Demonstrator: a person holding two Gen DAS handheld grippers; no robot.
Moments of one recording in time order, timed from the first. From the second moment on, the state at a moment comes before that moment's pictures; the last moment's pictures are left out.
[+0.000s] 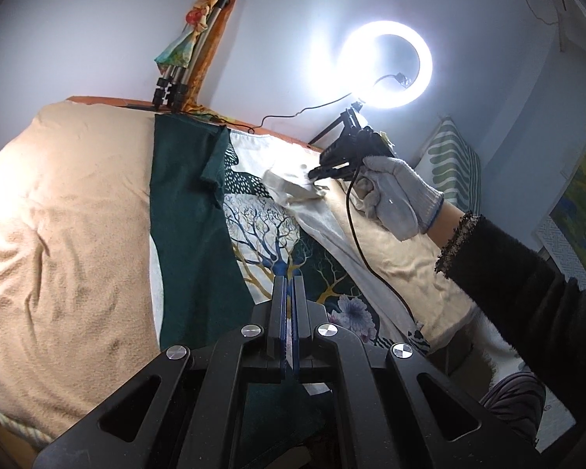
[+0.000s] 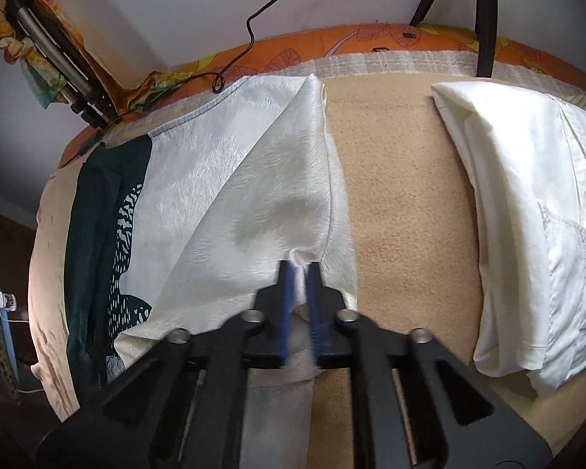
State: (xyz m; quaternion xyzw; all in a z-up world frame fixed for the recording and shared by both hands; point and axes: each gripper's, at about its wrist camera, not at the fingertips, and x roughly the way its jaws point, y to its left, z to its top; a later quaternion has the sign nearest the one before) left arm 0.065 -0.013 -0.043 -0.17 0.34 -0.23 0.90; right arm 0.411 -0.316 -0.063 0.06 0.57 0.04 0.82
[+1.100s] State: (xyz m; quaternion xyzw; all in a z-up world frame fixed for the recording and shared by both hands) left arm 0.062 0.013 -0.042 -0.18 0.34 -0.21 0.90; right arm 0.428 -0.194 -0.010 0.02 0.52 0.16 0.84
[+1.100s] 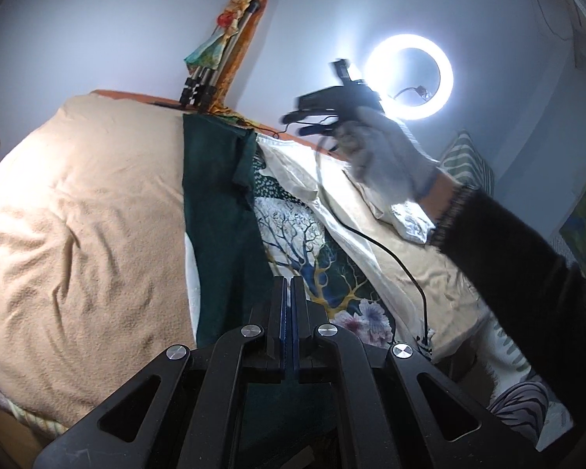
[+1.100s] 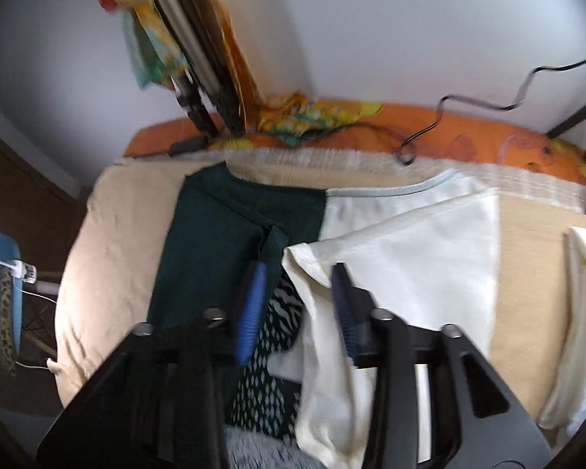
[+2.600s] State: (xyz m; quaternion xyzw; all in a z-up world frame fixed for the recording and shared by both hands) left arm 0.049 -0.018 -0.042 -0.12 0.33 -0.19 0.91; right arm 0.026 -0.340 0.002 0.01 0.45 0.16 0.88
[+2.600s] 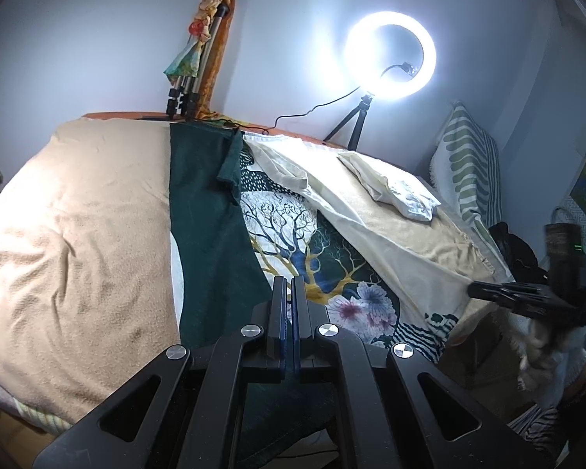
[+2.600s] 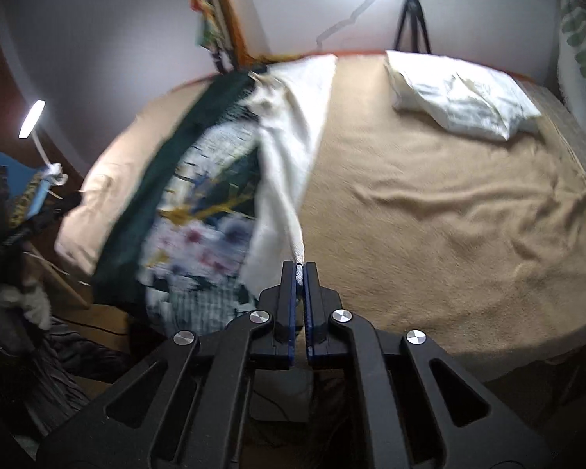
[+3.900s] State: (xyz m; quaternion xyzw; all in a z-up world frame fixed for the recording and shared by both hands) left arm 0.345 -0.065 -0.067 -0.22 0.50 -0.22 0.81; right arm 0.033 -0.262 -0.045 0.00 0.51 0.21 0.84
